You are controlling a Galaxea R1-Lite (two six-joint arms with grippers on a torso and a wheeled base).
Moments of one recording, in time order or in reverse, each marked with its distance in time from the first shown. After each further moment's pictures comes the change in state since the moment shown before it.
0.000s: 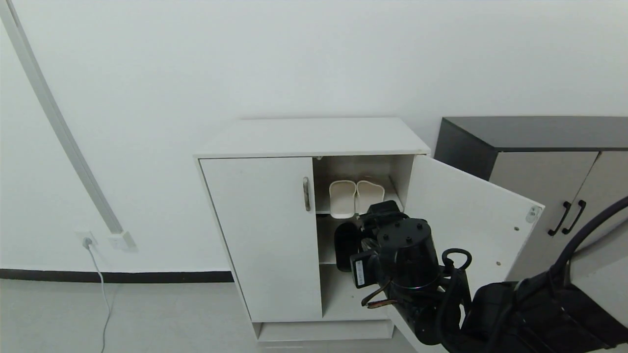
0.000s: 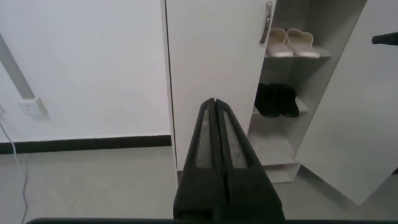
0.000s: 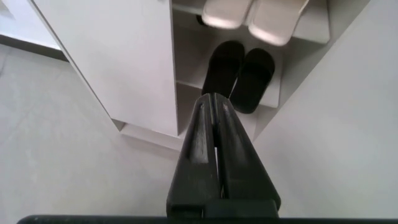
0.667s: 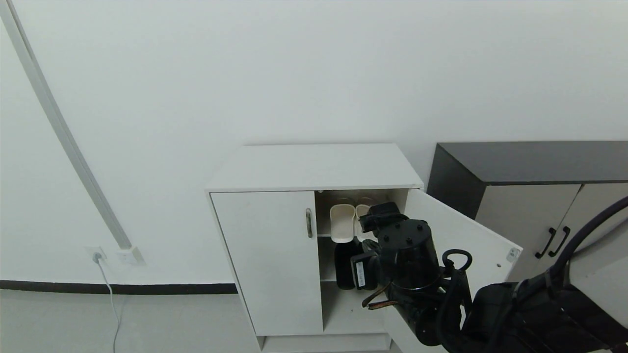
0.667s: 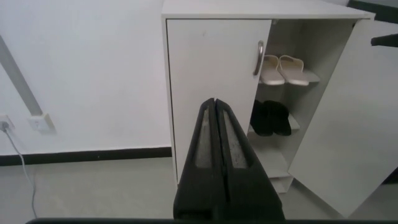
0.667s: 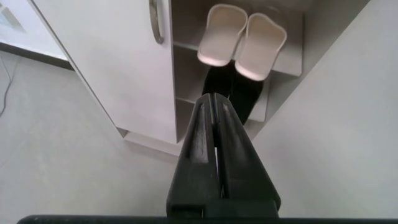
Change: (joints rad) left arm 0.000 0.000 0.000 0.000 -0.002 -0.004; right arm -0.001 0.000 0.006 0.000 0.001 -0.005
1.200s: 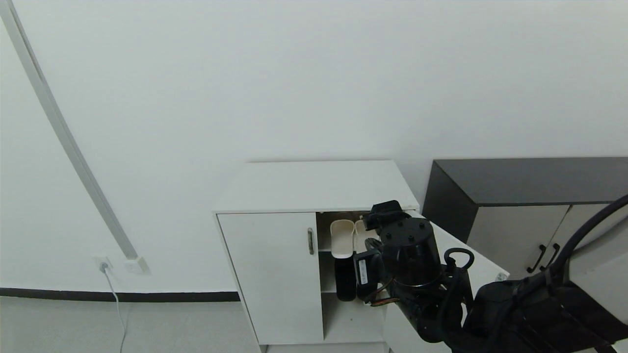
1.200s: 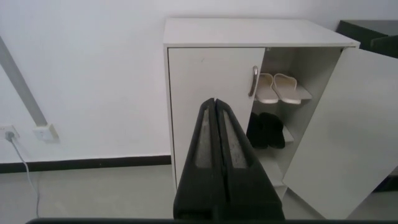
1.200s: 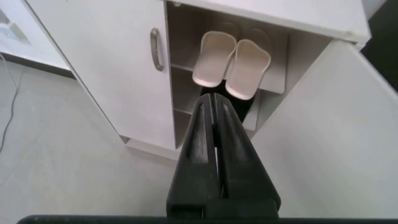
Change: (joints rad) left arm 0.000 0.000 0.000 0.000 0.000 -0.005; right arm -0.014 0.001 0.001 0.000 -0.001 0.001
